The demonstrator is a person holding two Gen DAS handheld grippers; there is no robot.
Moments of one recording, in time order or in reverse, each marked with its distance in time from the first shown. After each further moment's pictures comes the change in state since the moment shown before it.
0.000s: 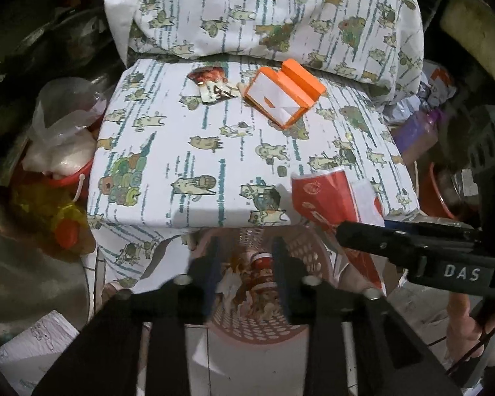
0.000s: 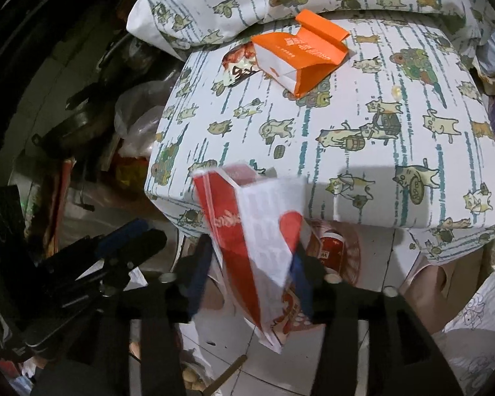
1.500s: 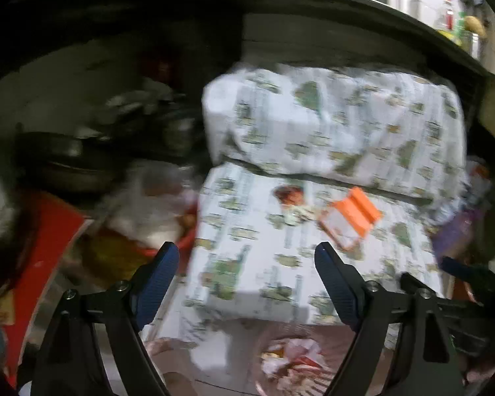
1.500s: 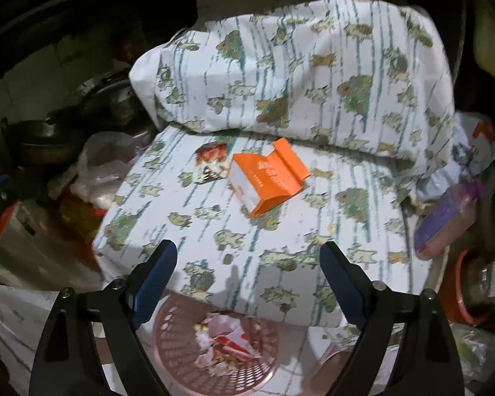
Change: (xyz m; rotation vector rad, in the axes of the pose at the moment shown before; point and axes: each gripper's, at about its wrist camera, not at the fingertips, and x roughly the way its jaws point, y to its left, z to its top) left arm -0.109 0.042 0.041 -0.158 -0.398 0.316; right arm -0.049 0.059 0.023 -0.268 -0.386 -0.414
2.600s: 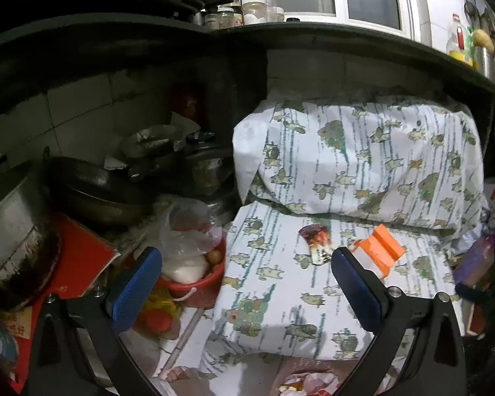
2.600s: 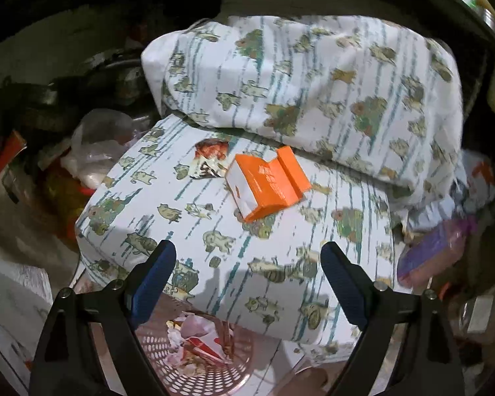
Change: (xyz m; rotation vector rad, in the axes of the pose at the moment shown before) left arm -0.007 0.008 0.014 -0.005 -0.149 0.060; right arm 0.013 0.016 0.004 -0.175 -0.005 -0.014
